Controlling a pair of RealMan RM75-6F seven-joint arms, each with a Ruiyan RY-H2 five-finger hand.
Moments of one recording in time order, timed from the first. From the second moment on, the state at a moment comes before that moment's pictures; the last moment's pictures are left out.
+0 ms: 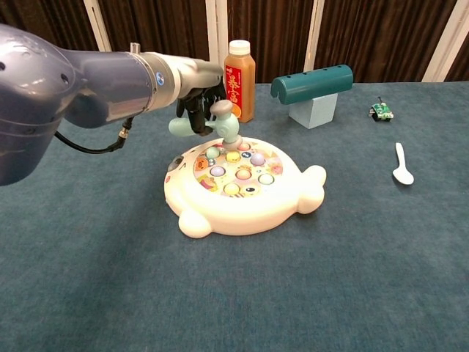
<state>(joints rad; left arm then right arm) -1.25 -1.68 -0.31 -1.49 0.30 1.10 1.00 0.10 -1.10 0.06 -1.66 -1.46 1.41 0.08</state>
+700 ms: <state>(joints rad) -1.26 -1.70 -0.29 -1.48 0.29 1.10 1.00 0.10 -1.10 0.06 -1.67 -1.46 1.41 0.08</state>
